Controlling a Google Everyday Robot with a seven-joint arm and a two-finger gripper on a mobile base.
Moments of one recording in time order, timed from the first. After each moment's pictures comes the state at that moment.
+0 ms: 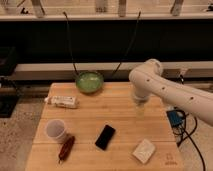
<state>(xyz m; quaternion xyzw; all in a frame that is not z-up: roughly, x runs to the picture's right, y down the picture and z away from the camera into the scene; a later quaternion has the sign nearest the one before) 0.167 0.095 0.741 -0.29 0.01 -0.03 0.96</state>
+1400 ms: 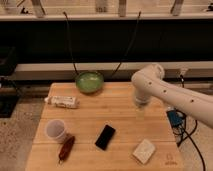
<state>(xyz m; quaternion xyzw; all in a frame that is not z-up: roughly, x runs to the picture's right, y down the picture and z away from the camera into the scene) 0.177 0.113 0.753 -0.30 0.00 -0.01 0.95</state>
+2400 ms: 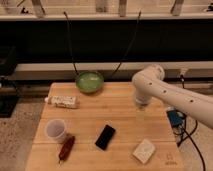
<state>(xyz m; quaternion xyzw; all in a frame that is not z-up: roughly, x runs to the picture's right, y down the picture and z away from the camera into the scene) 0.180 0.120 0.761 -0.31 0.00 -0.01 0.95</state>
